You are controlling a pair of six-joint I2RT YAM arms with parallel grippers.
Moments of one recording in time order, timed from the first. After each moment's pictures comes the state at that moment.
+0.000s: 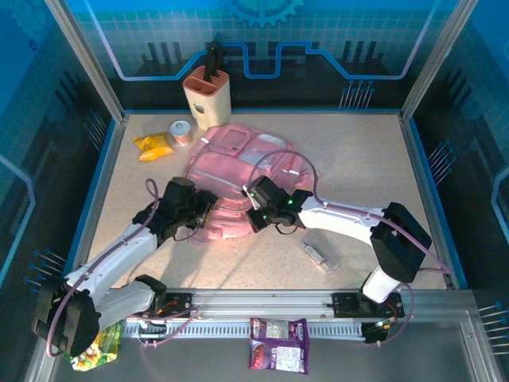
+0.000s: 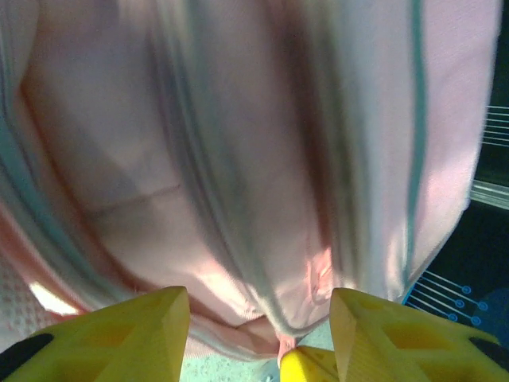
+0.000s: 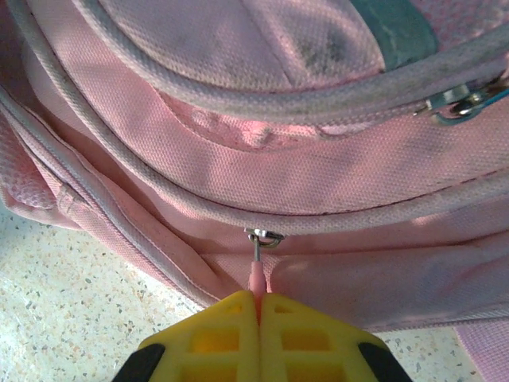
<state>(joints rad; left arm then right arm) -0.42 1.05 0.64 -0.38 0.10 -1.45 0.90 1.64 1.09 -0.43 0.00 0.32</state>
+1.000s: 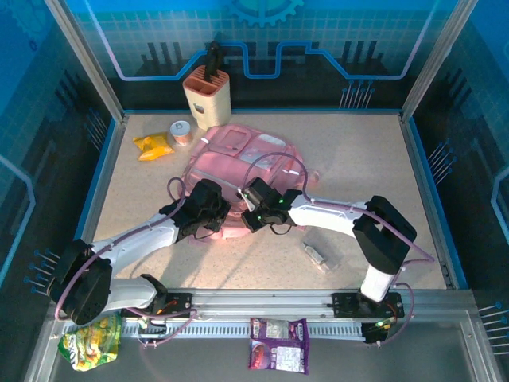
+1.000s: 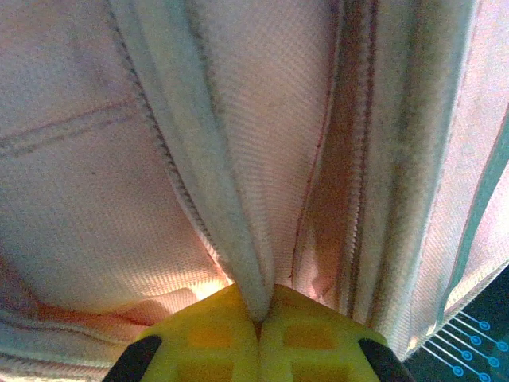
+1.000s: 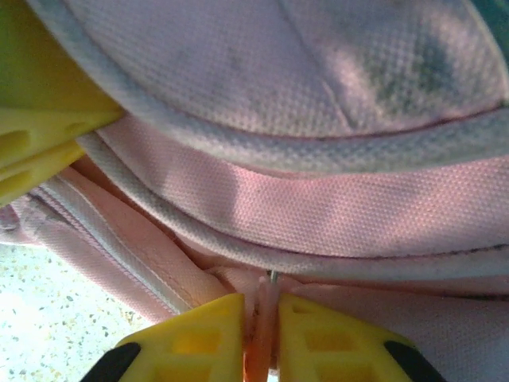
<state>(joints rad) -0.57 1.26 0.68 -0.26 -0.03 -1.62 0.90 1.75 1.14 -0.41 -0.03 0.32</state>
